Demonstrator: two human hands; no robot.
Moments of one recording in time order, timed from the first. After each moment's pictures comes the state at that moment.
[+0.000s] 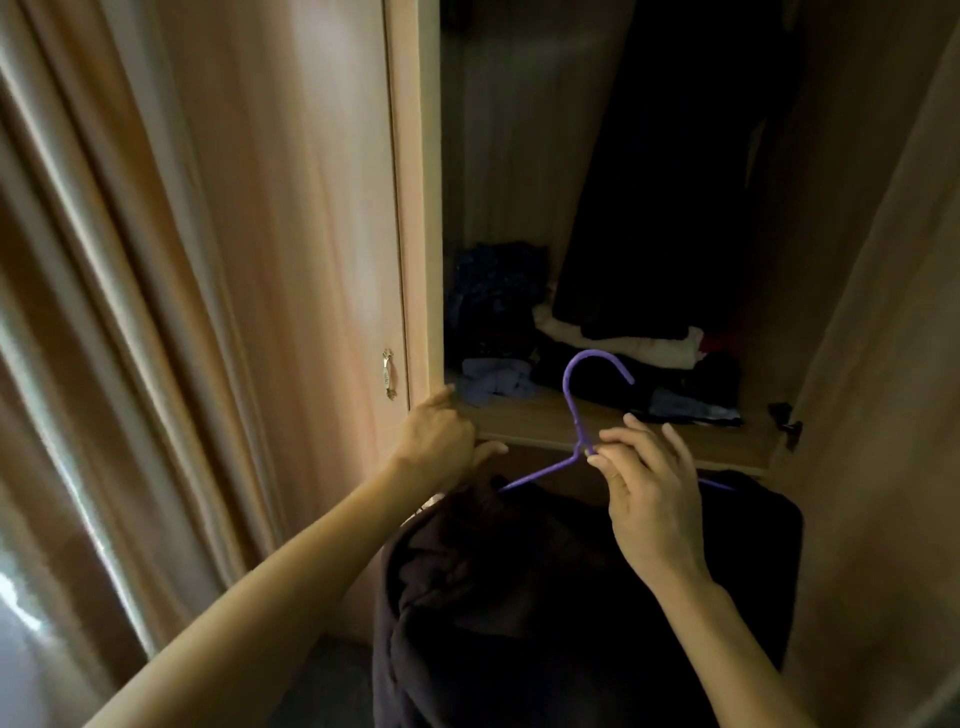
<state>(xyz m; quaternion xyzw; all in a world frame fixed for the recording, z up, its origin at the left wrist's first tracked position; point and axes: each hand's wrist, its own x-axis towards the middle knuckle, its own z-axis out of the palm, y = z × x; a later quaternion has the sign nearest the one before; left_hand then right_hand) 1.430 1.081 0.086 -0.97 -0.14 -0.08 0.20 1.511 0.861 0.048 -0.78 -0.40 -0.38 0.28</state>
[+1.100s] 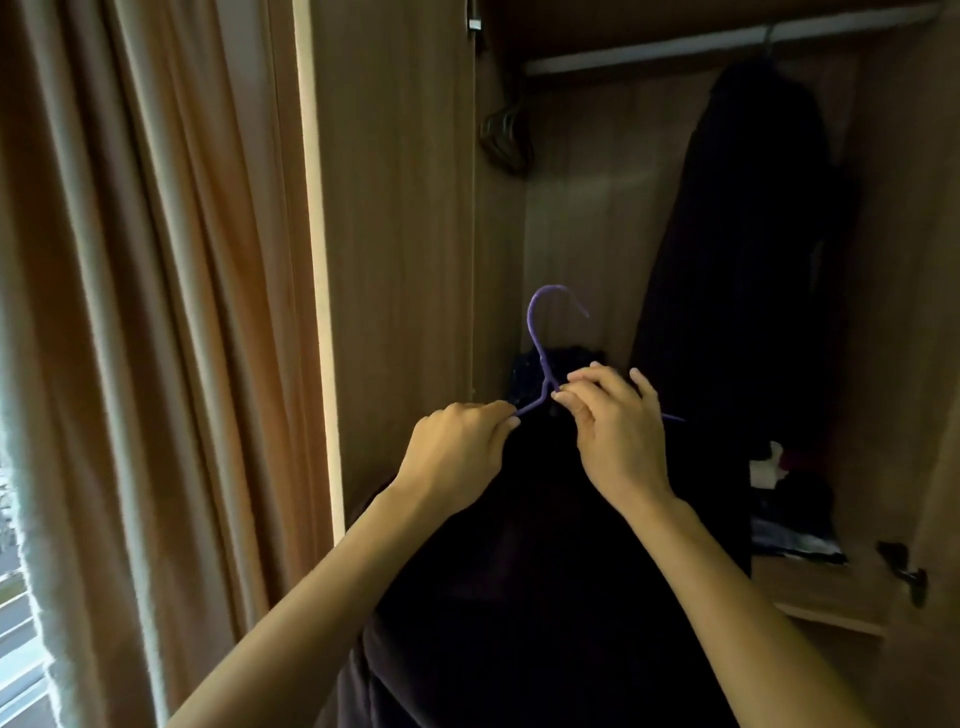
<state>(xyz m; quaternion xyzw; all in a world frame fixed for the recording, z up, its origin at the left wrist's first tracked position) 1.389 1.094 0.209 -0.92 -0.14 -0.37 -0.02 1.545 0.990 0.191 -0.70 -0.46 -0.42 0.35</state>
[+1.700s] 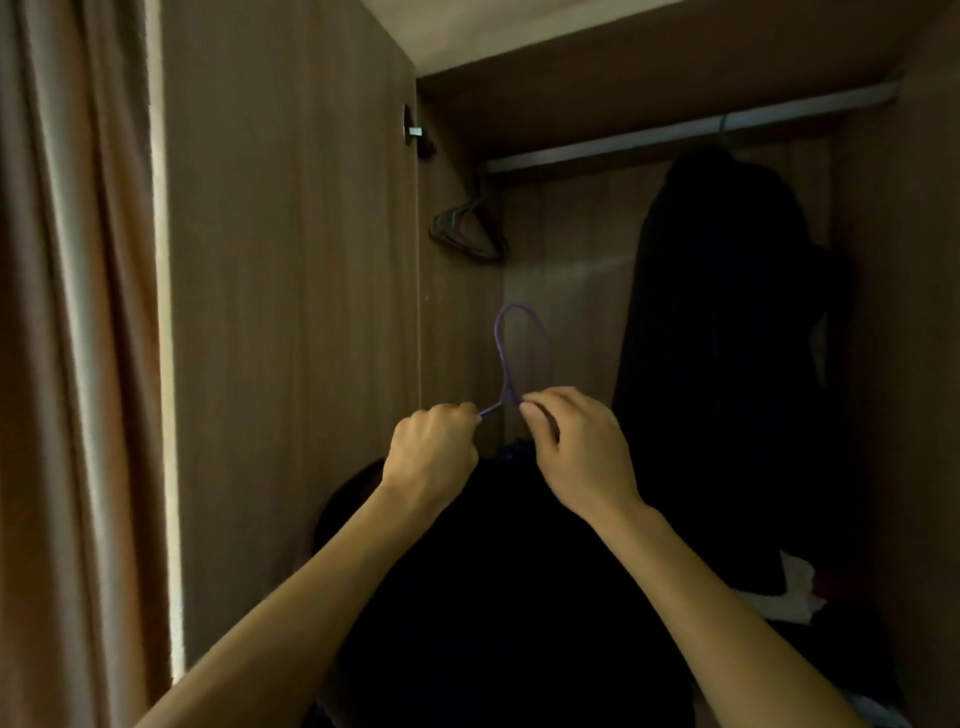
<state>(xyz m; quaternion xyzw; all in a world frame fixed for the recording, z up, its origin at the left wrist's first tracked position) 1.548 1.107 0.303 -0.88 -0.27 -0.38 0.13 1.686 1.018 0.282 -0.64 -0.52 -0.37 0.43</state>
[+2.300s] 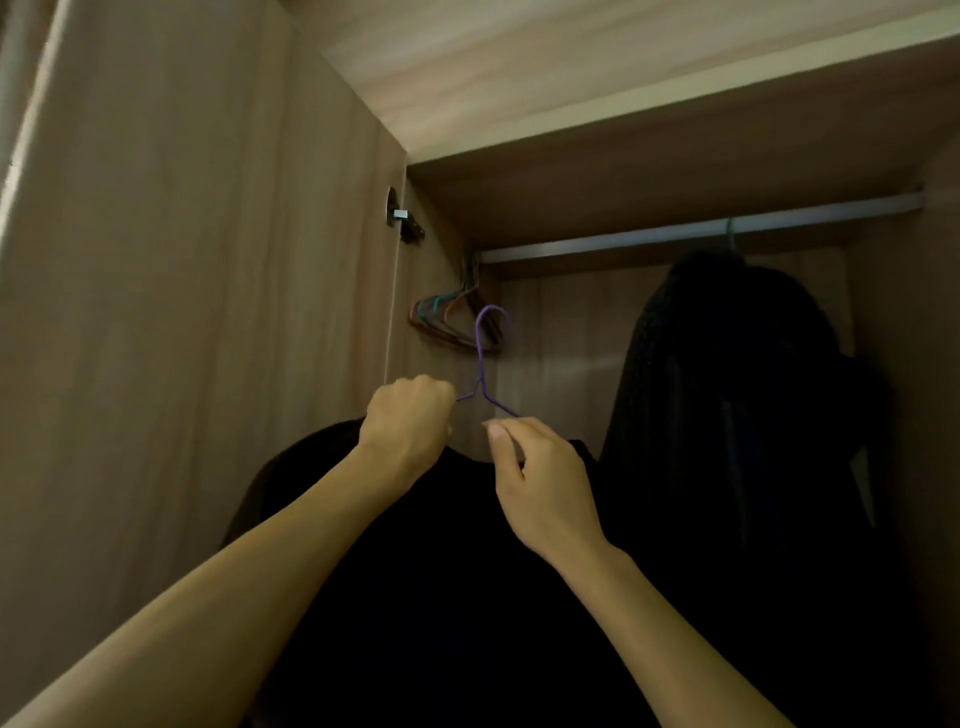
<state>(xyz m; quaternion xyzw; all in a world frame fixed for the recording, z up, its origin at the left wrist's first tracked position) 1.653 1.184 0.426 -0.82 -0.33 -0.39 0.27 1.765 1.090 0.366 -0.58 -0.58 -0.32 0.48</state>
